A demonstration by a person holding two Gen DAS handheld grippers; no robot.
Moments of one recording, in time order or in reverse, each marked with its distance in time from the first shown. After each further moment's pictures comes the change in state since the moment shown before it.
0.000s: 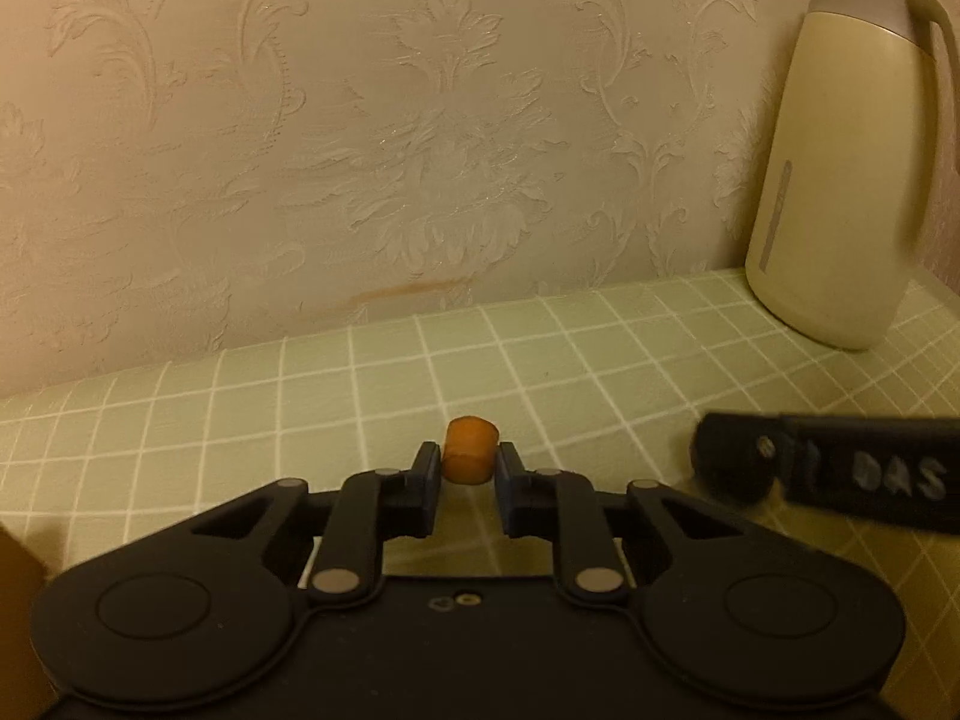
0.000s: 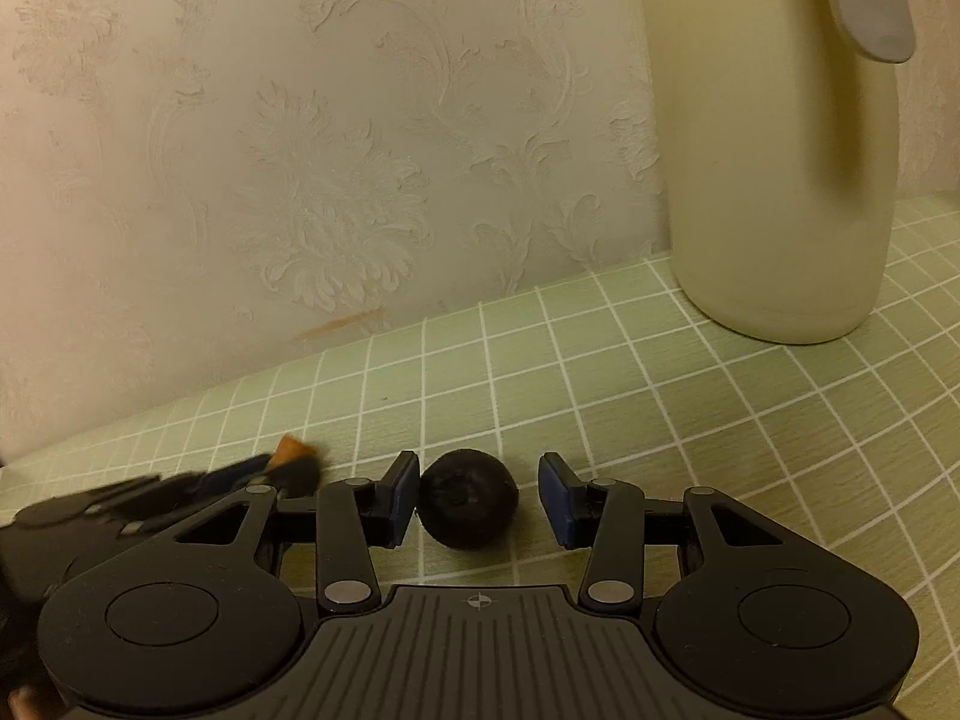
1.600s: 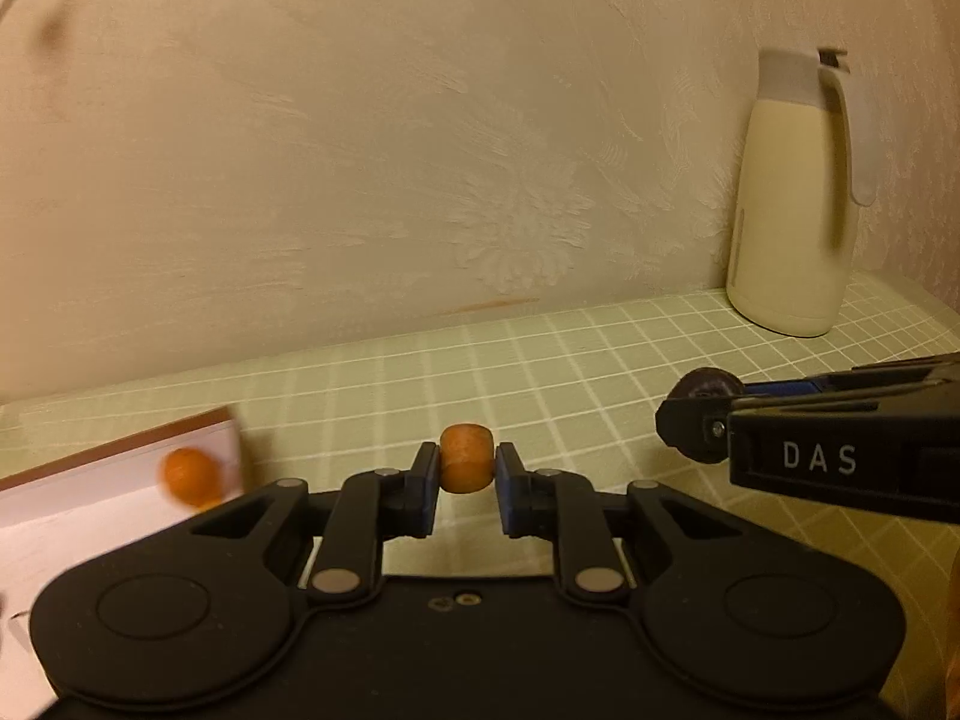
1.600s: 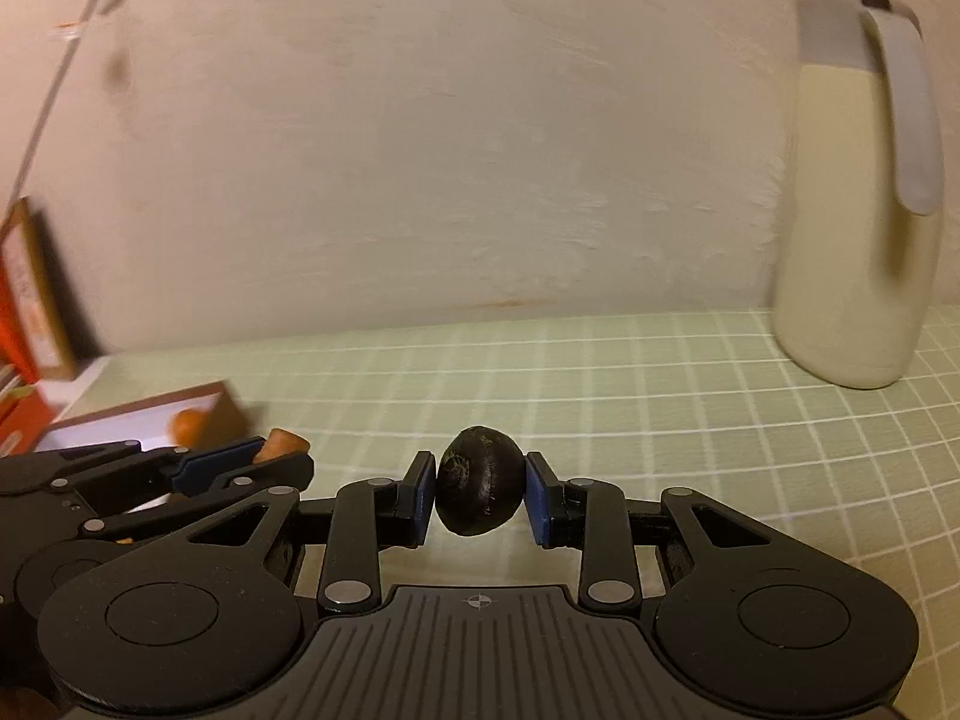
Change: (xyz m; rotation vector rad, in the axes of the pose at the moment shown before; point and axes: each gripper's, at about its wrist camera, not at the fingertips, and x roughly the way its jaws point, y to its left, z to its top) left arm -0.154 0.016 -0.051 -0.018 -0.110 0.144; right arm -0.103 0.069 -0.036 -0.245 -0.039 0.163
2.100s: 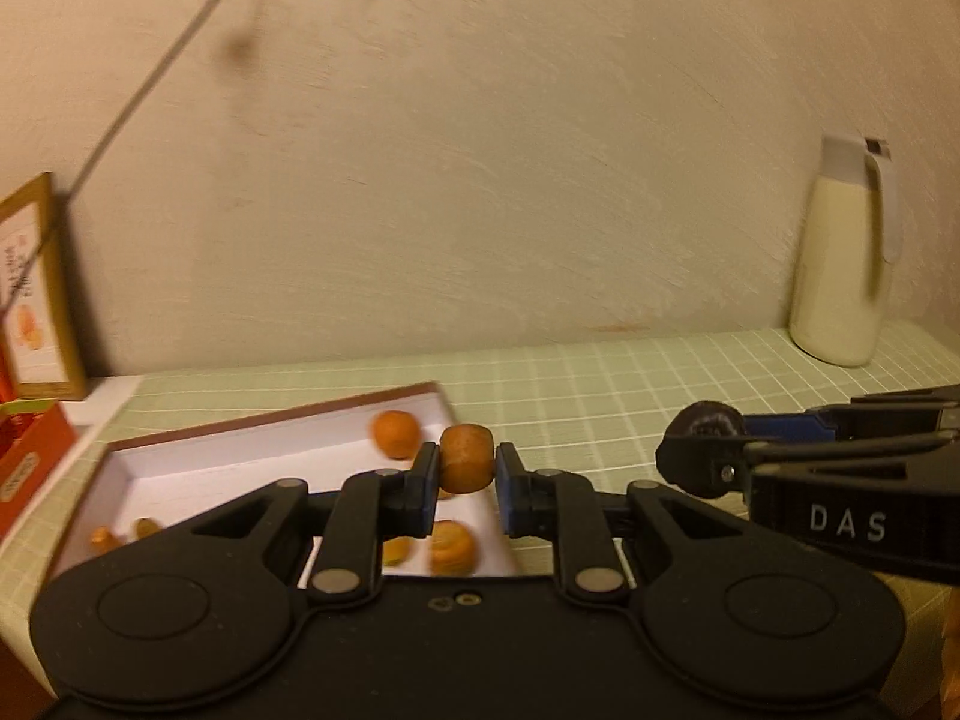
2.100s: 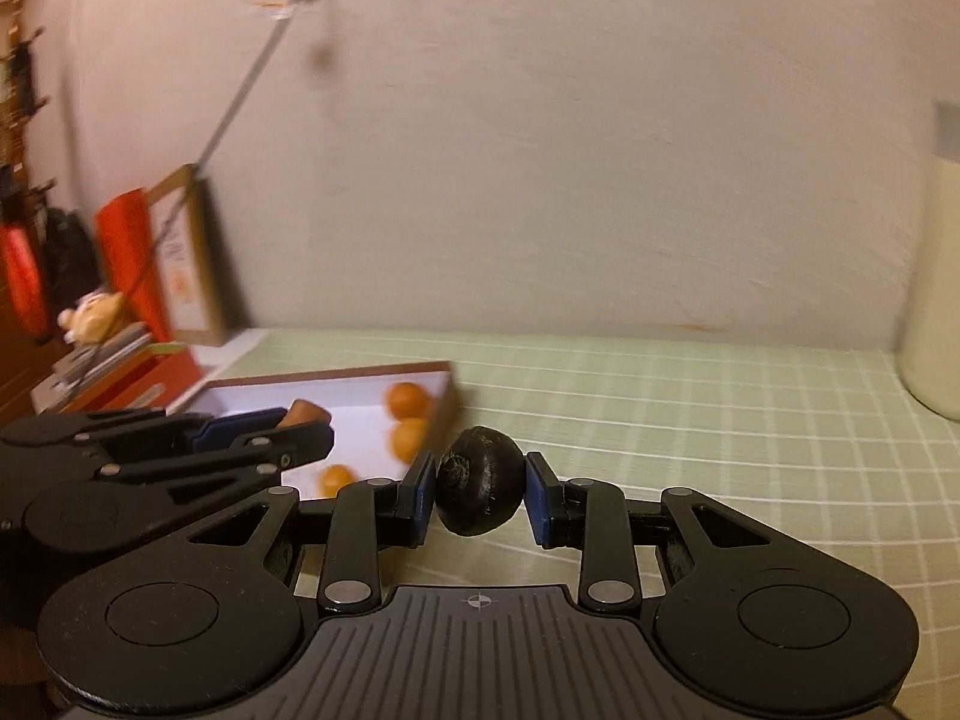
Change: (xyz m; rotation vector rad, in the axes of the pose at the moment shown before) left arm -0.093 0.063 -0.023 -0.086 -0.071 0.149; right arm -0.051 0.105 -0.026 -0.131 -0.051 0.215
